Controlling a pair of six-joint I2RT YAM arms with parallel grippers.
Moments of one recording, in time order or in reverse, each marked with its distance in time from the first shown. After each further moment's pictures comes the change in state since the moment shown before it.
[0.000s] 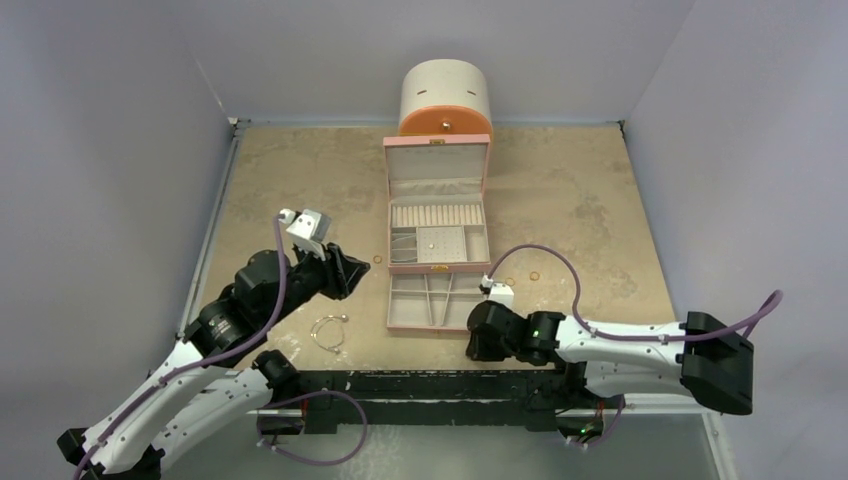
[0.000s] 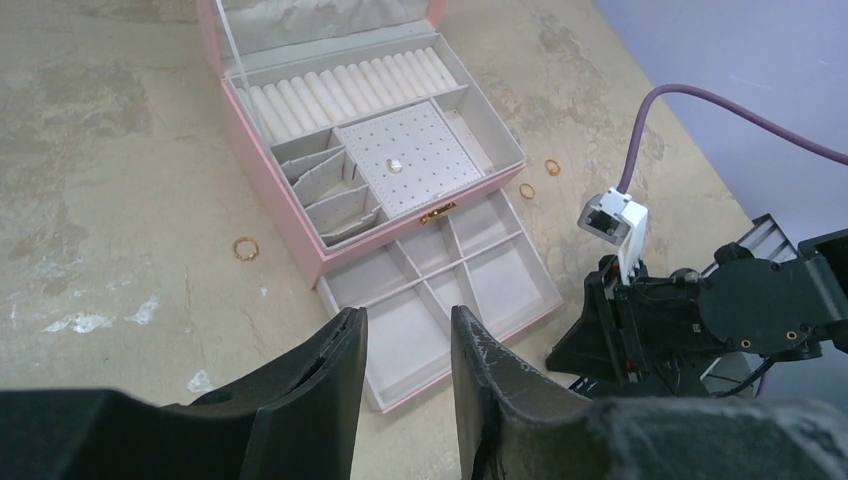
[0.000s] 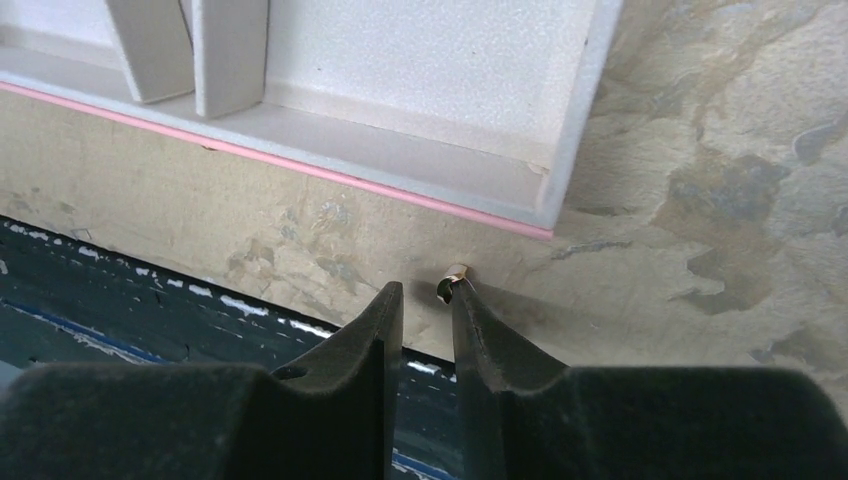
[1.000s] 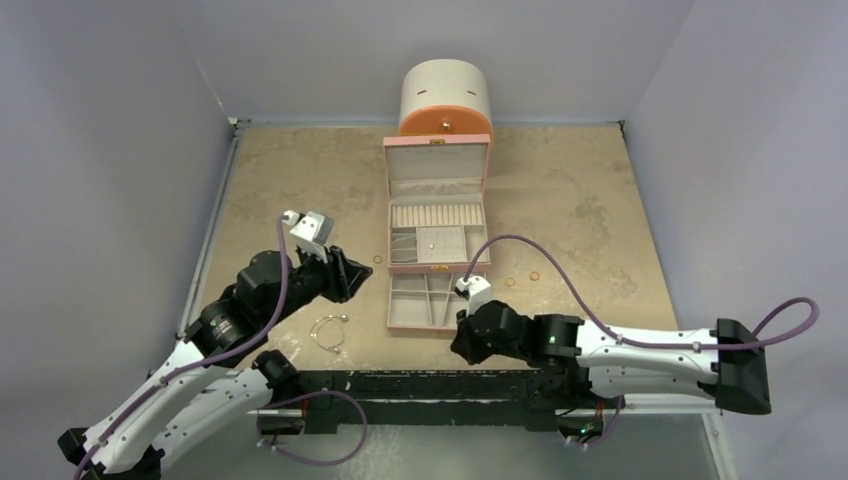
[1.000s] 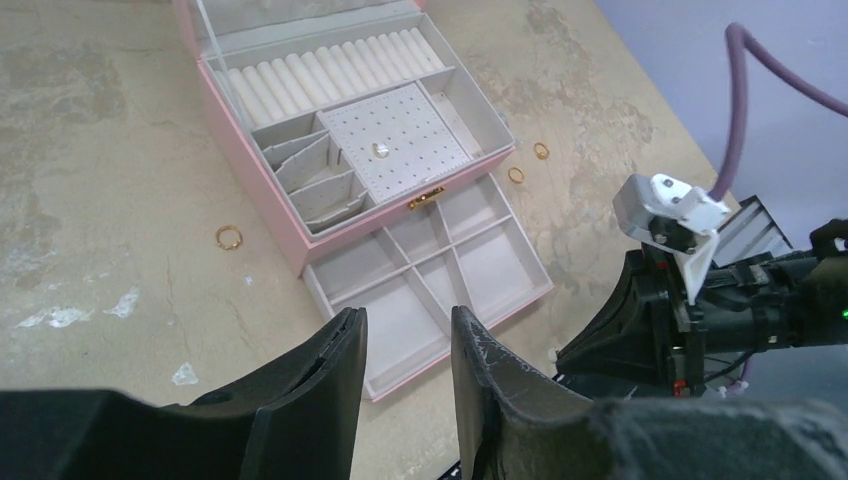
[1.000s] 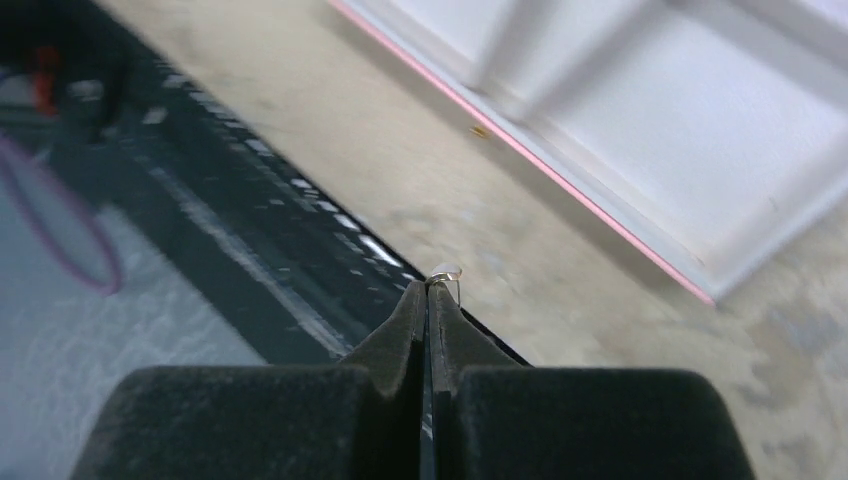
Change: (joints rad) left arm 0.000 -0.005 -0.010 -0.006 0.027 -0.006; right arm 0.108 -0.116 0.067 0.049 0.014 -0.314
